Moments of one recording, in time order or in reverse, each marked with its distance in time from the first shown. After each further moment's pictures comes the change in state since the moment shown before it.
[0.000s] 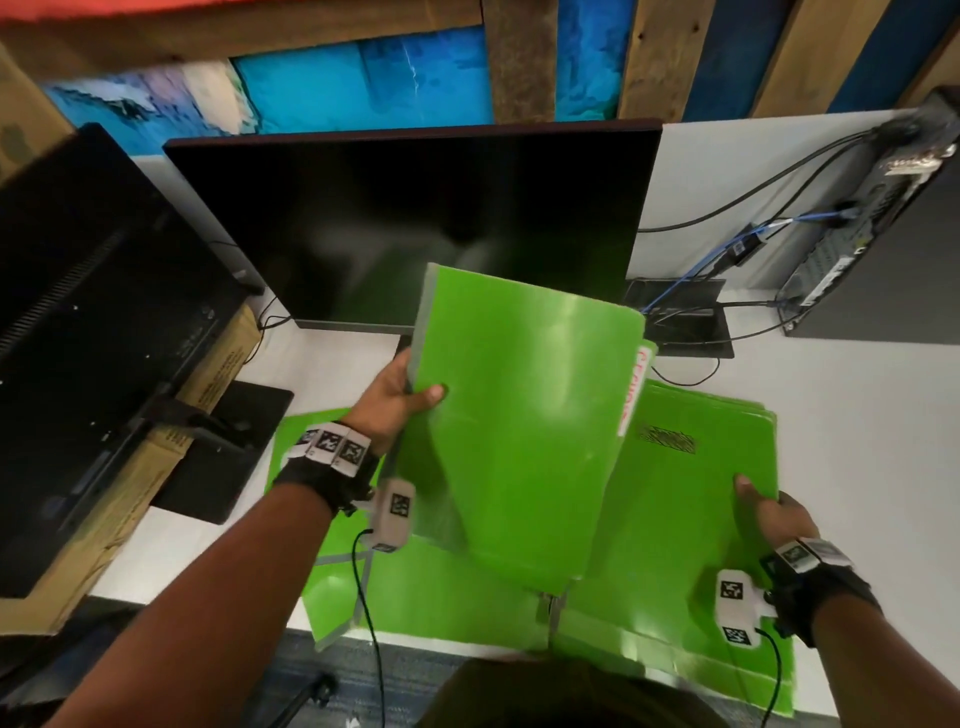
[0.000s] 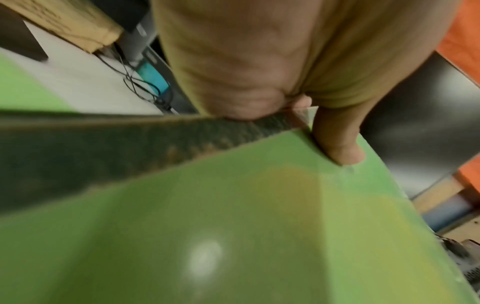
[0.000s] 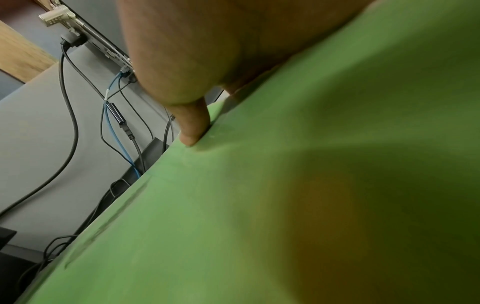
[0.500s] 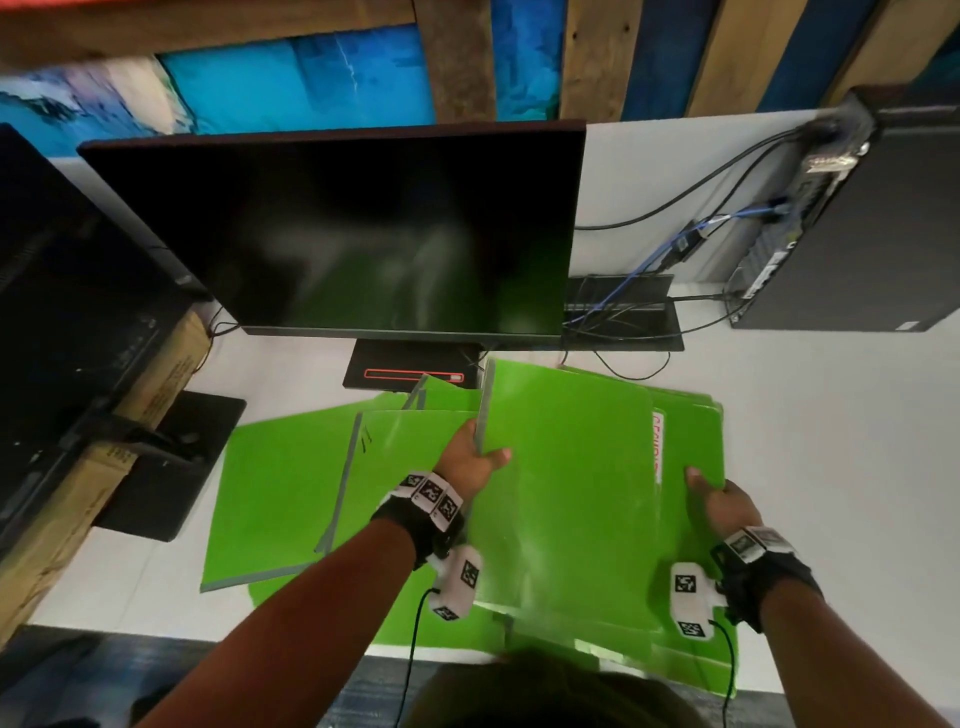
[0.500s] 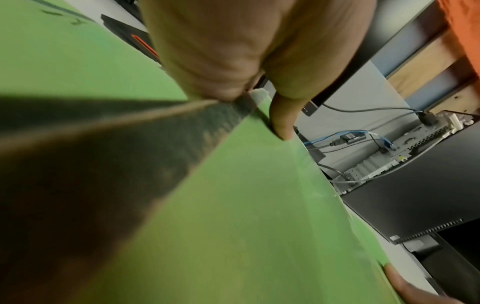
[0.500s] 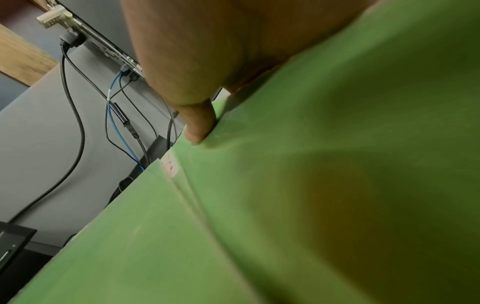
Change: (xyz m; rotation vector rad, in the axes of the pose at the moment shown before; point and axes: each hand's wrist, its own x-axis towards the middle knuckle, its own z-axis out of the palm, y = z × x) left_hand 0.021 -0.081 0.137 0.342 0.089 -0.300; right_hand 0.005 0.005 -0.004 0.047 -0.061 -0.011
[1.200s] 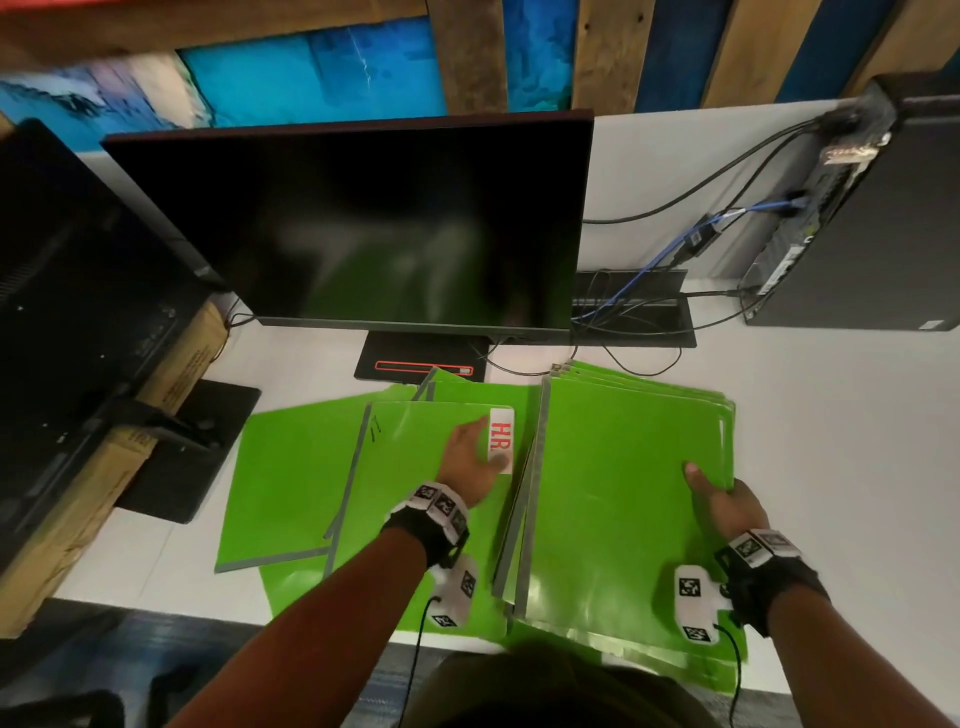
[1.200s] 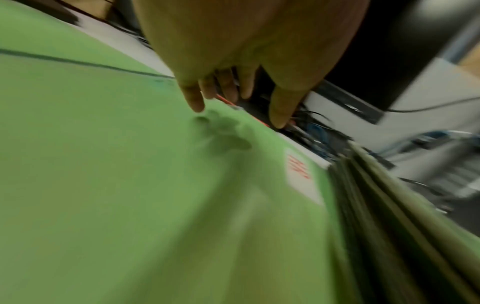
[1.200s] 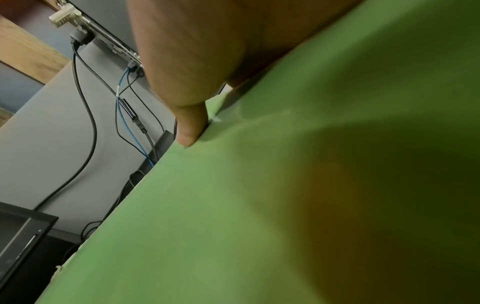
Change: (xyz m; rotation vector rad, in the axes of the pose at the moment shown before) left_hand -0.016 -0.012 0.000 0.206 0.087 0.068; right_hand -0.003 0.006 0.004 0.020 0.026 -0.025
